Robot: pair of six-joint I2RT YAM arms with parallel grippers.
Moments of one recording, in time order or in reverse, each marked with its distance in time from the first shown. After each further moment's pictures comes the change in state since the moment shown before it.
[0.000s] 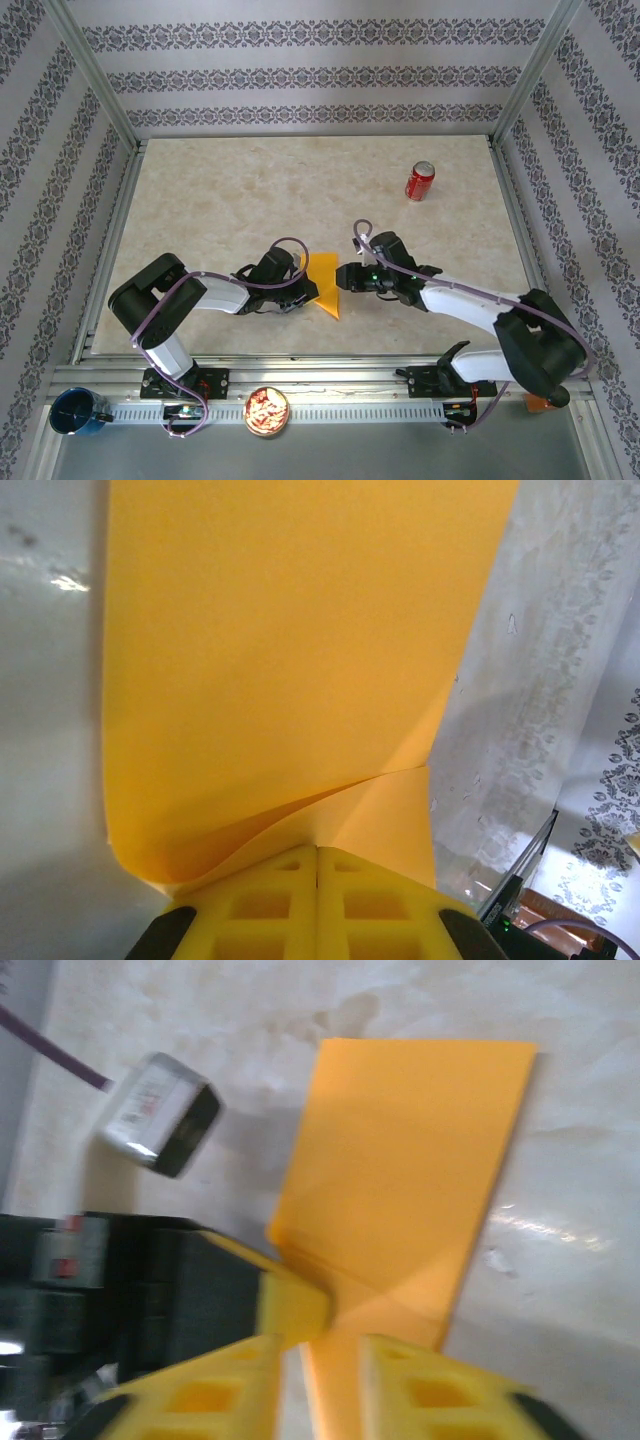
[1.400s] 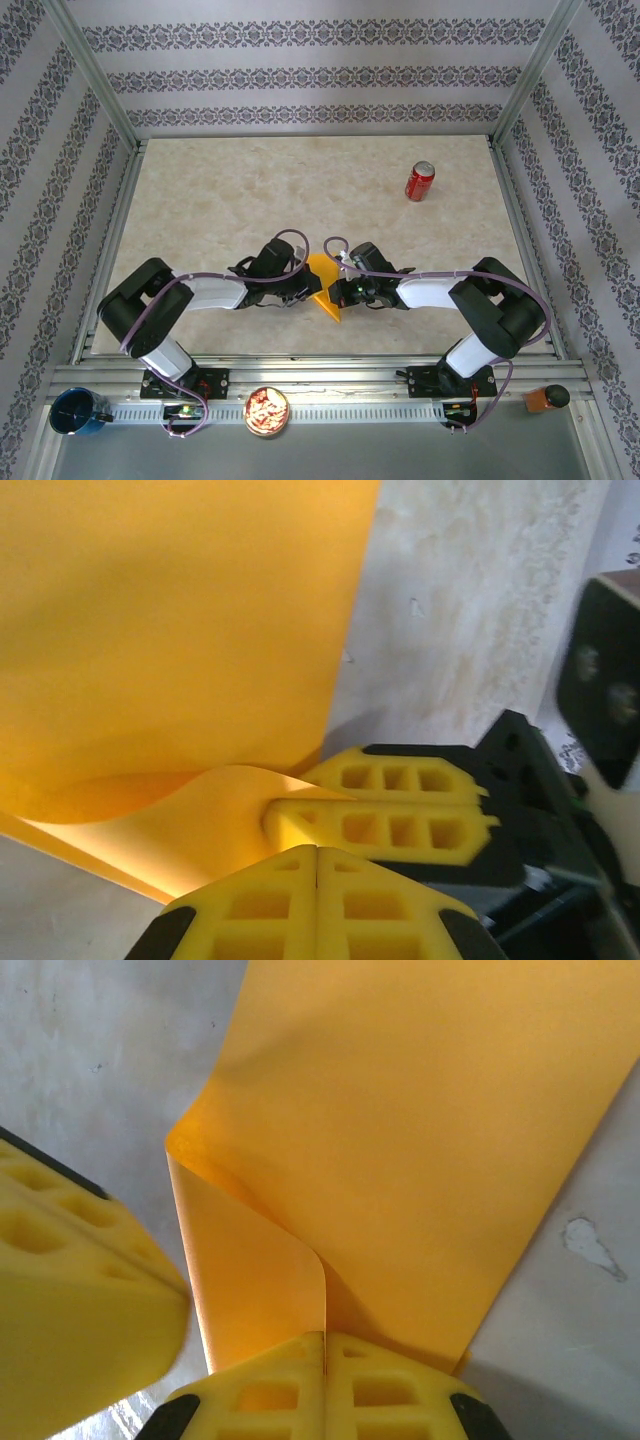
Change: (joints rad) left arm 0.004 -0.063 0.063 -0.098 0.048 0.006; right arm 0.073 0.280 0.013 0.103 0.008 -0.132
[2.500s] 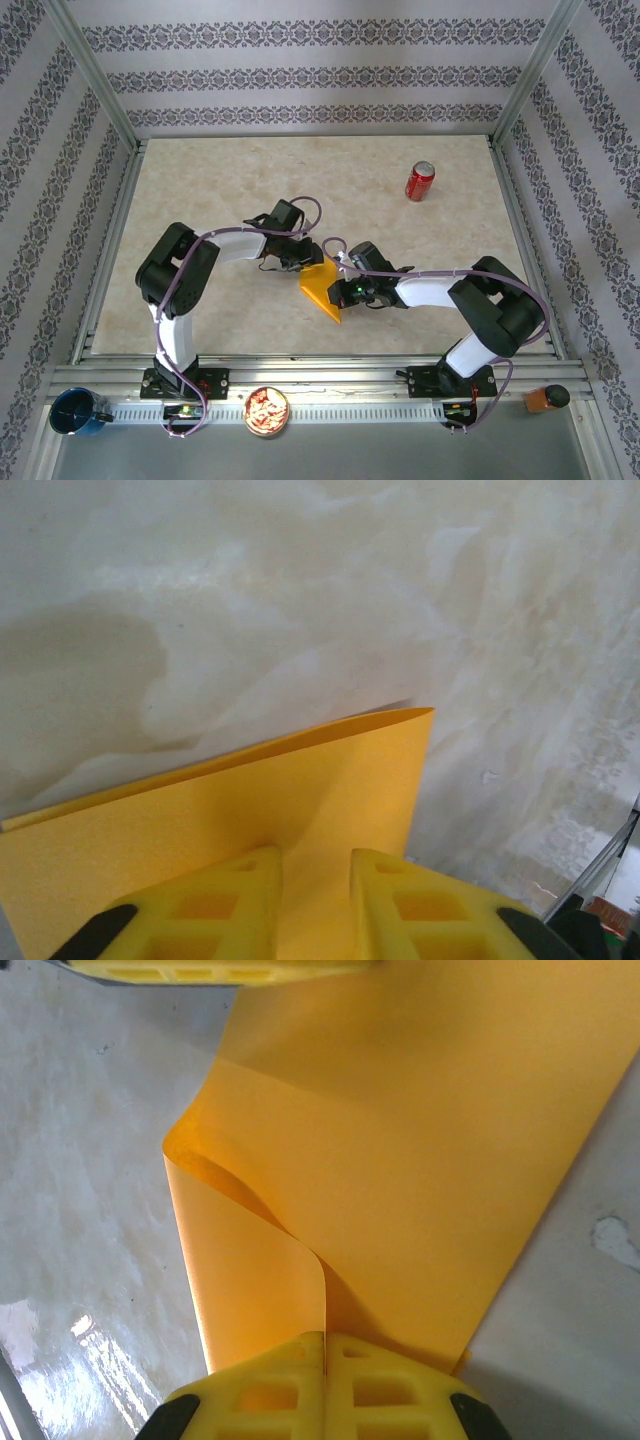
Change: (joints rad) left arm 0.170 0.280 0.472 -0.488 0.069 0.395; right arm 0.000 0.007 0.014 -0.027 -0.022 -0.030
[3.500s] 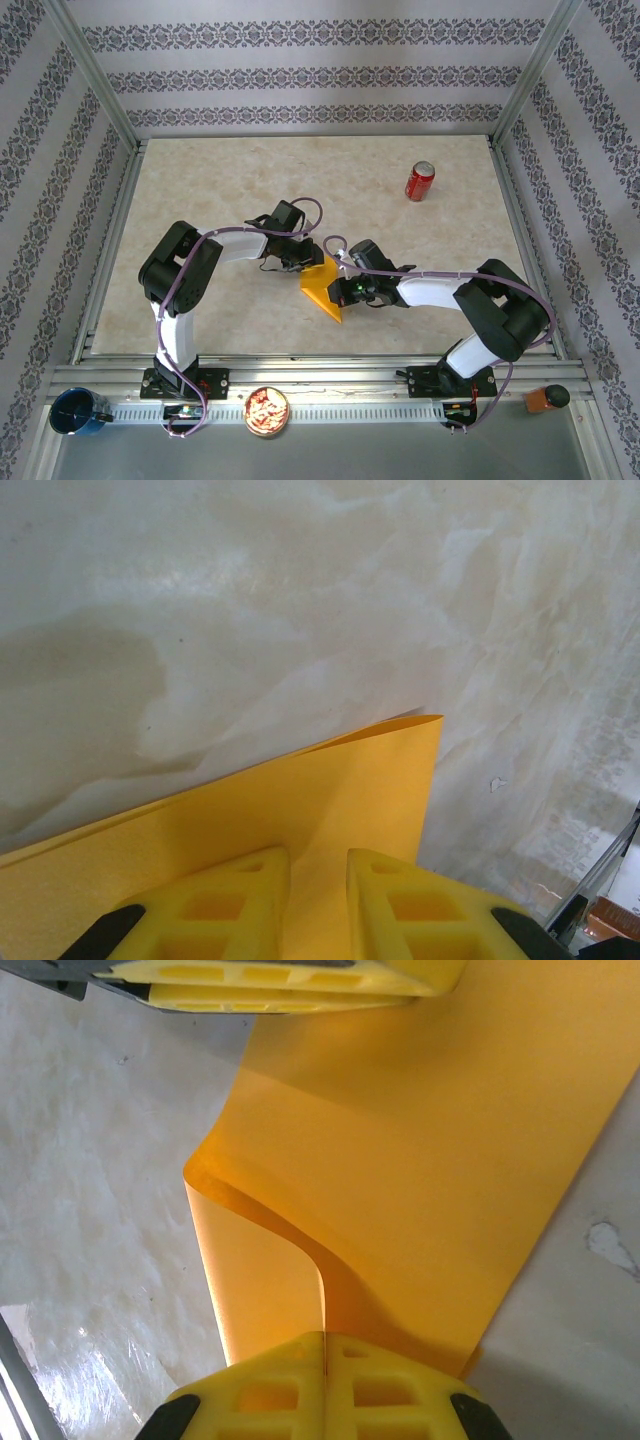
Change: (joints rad) left arm 0.000 0.035 0.002 0.019 0.009 0.008; right arm 0.000 -0.029 0.014 -0.038 0.003 -0.001
